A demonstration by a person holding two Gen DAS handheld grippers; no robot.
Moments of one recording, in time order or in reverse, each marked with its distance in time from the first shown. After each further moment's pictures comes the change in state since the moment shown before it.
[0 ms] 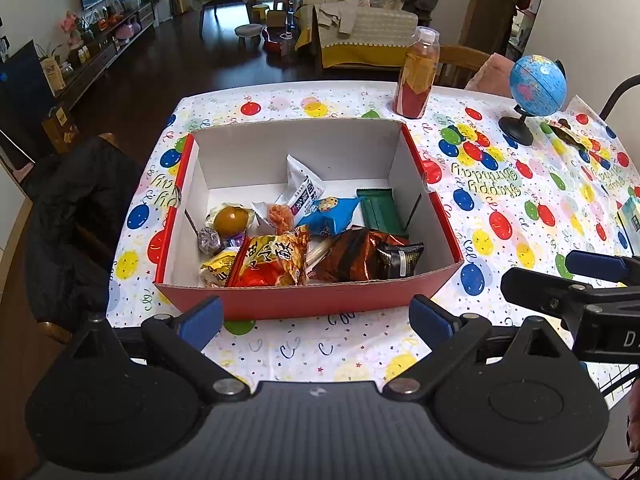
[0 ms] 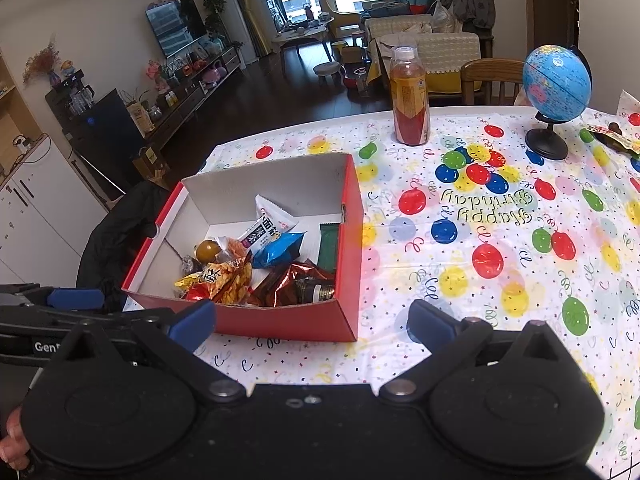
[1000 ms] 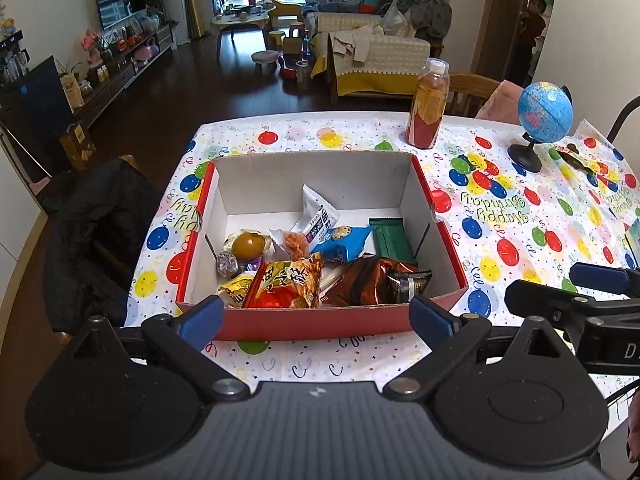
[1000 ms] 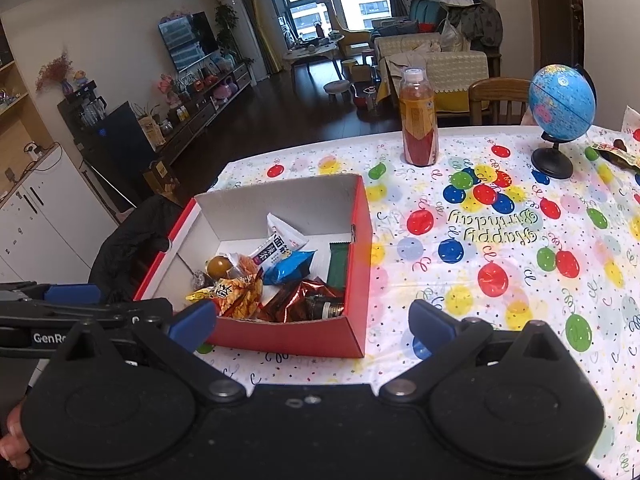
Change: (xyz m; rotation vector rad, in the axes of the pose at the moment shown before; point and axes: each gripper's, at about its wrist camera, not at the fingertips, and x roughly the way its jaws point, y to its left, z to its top) left arm -0.019 0.001 0.001 -0.014 -0.089 0.041; right arm -0.008 0.003 0.001 -0.021 -0.056 0.029
